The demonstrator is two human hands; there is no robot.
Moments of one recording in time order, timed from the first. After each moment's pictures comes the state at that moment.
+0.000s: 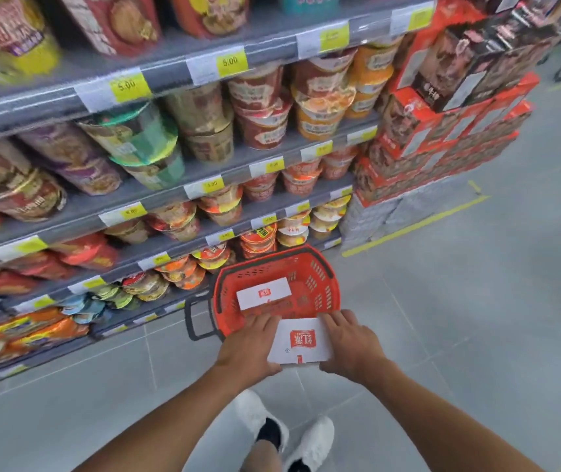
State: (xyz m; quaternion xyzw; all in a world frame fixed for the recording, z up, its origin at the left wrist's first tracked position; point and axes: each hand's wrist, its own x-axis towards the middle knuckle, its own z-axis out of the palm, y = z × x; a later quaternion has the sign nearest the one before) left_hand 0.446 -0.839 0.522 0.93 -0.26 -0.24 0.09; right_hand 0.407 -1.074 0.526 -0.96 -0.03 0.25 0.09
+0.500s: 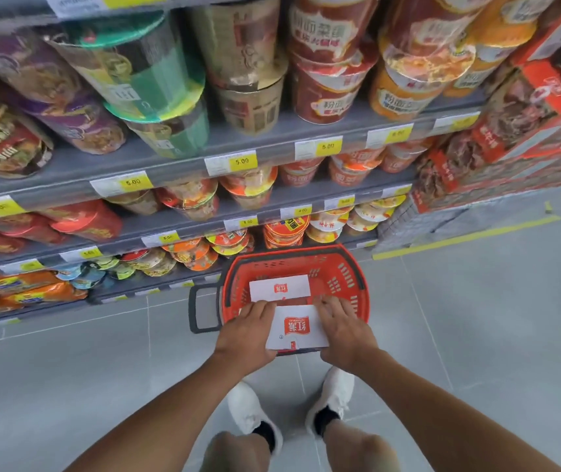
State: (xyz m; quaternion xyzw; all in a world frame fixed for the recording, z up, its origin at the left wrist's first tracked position) left_hand 0.523 -0.814 0.420 0.95 -0.15 -0.24 0.10; right_hand 0.526 -1.043 0.426 -0.95 -0.11 0.28 0.09
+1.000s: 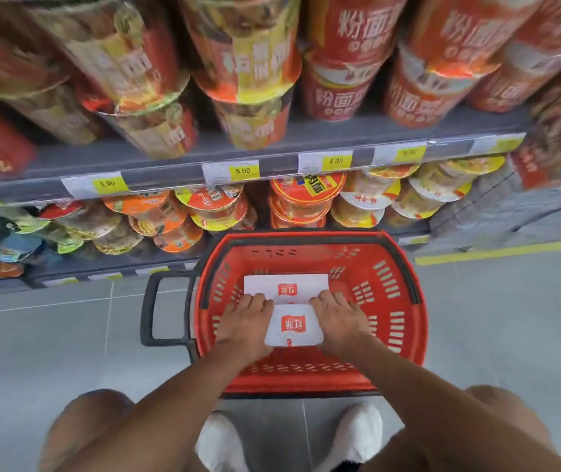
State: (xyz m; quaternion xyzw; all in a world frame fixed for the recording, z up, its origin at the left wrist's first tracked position) left_hand 0.578 -0.823 0.111 0.95 -0.12 -0.27 0.00; right_hand 0.607 -1.035 0.115 -0.93 -0.20 0.31 -0.01
